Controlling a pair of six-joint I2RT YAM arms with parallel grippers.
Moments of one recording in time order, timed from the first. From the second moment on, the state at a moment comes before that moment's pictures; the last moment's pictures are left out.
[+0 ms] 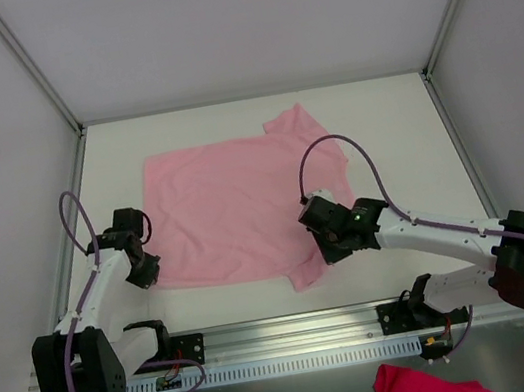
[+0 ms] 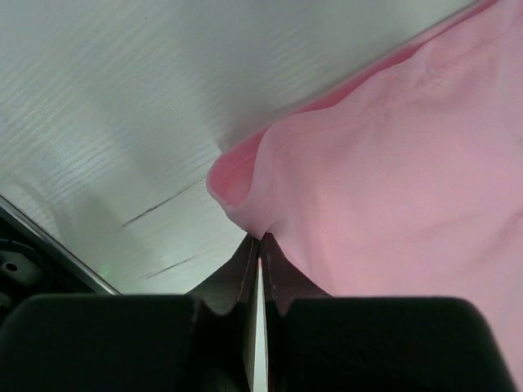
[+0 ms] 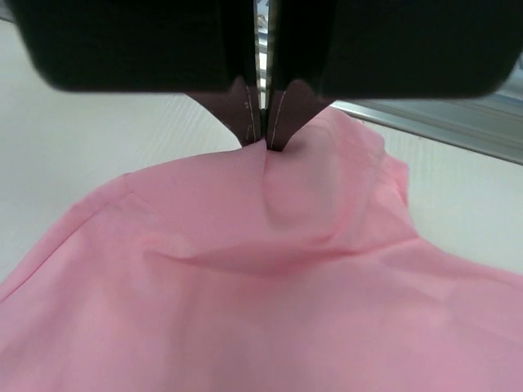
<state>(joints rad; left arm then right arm) -0.02 1.11 0.65 -0.96 -0.27 -1.03 0.98 1.26 0.82 -0.80 0.19 0.60</state>
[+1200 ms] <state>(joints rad) -0.02 1.19 0.81 -0.84 -0.27 -0.98 0.88 1.41 1.13 -1.00 0.50 0.54</state>
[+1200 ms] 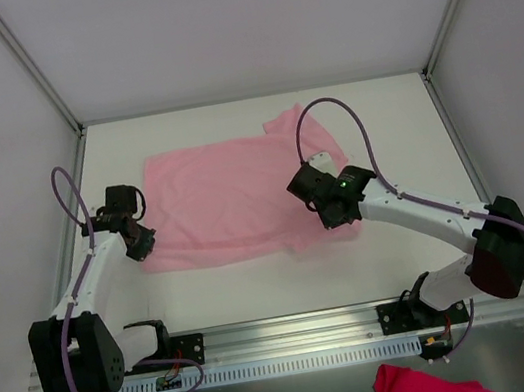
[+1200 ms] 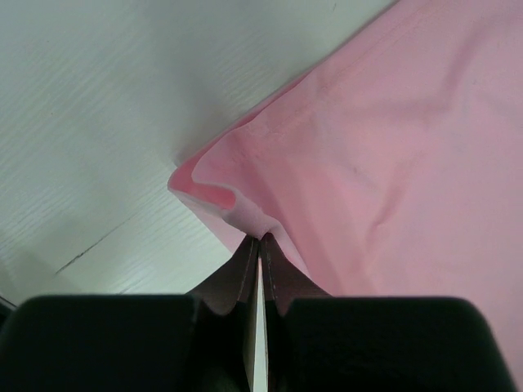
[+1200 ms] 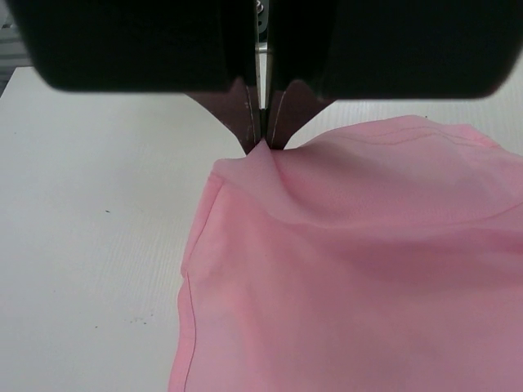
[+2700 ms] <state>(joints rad) 0.01 1.47 0.99 -0.75 -0.29 -0.87 0.80 1.76 1.31 -0.88 0.64 0.36</state>
